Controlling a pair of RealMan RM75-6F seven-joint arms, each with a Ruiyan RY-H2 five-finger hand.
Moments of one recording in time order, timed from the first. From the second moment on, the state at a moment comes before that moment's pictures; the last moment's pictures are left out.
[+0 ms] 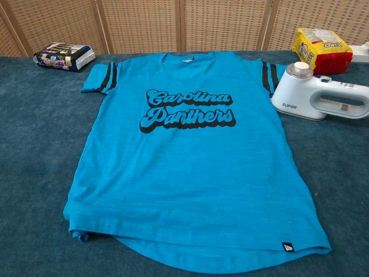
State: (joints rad) left arm 0.03 -1.21 0.01 -1.58 1.53 1.56 0.05; right arm 0.02 -1.22 0.08 -1.60 -1.42 1.48 0.00
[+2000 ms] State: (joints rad) left arm -0.05 -1.24 -0.01 -1.64 1.50 1.46 0.18; right arm 0.49 -1.53 0.30 -1.26 -1.10 1.13 -0.32
